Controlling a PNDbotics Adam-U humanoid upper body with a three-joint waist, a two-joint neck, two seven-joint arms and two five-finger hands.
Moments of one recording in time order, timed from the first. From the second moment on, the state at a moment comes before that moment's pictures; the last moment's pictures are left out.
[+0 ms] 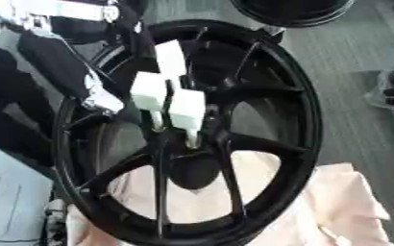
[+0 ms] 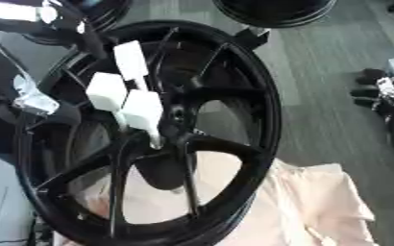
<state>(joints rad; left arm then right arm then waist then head) -1.06 0.87 -0.56 -1.84 -0.21 0.33 -0.89 -0.24 -0.54 -0.09 -1.61 -0.30 -0.01 -0.04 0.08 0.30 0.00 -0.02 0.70</state>
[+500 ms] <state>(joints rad) -1.06 0.86 -0.56 -1.84 -0.22 0.33 -0.88 -0.24 -0.54 -0.09 -1.61 -0.30 -0.01 -0.04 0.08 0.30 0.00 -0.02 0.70</state>
